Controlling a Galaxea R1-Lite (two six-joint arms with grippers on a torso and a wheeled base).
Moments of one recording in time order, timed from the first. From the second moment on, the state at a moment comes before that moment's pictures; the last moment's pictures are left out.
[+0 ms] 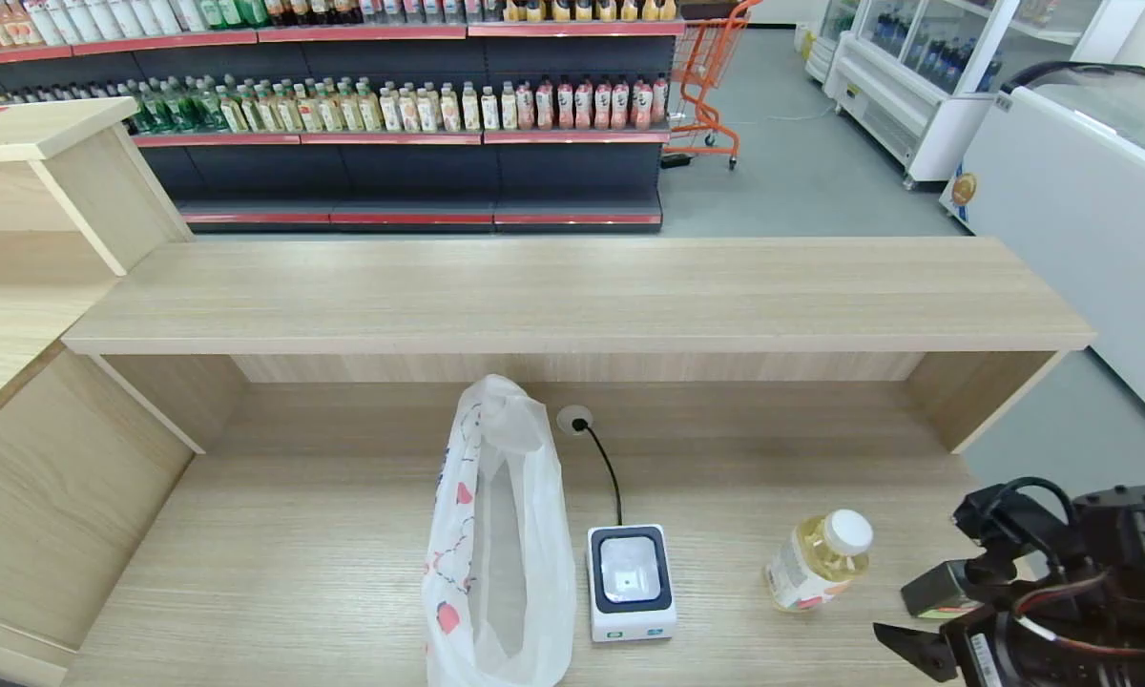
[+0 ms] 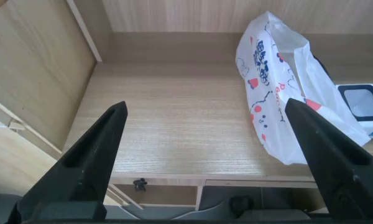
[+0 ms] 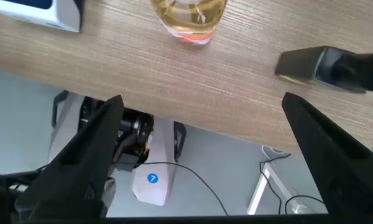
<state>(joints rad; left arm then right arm) 0.00 0.00 0.00 0.00 0.00 0.01 0.26 1.46 -0.25 -0.46 -0.03 -0.09</state>
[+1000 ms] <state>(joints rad) 0.00 0.00 0.00 0.00 0.00 0.01 0.36 2.17 -0.24 -1.35 -0.08 -0.08</state>
